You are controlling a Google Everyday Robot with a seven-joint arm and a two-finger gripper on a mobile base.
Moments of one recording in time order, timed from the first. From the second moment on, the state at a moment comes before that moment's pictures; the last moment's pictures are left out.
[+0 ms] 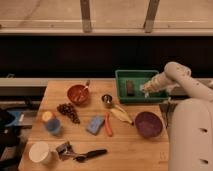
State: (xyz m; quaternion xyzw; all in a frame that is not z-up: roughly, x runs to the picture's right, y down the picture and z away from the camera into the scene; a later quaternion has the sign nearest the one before) arm 0.306 0.006 0.943 -0.23 0.05 0.81 0.54
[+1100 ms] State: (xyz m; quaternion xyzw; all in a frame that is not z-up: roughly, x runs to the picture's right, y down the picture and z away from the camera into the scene) arm 0.297 -0.007 0.961 -0.17 0.07 0.80 0.58
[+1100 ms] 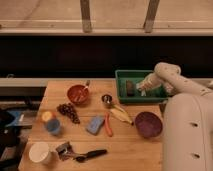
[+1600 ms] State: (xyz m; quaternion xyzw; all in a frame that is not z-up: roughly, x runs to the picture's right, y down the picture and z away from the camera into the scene) arm 0.333 -0.035 0.980 -0.12 0.09 0.80 0.58
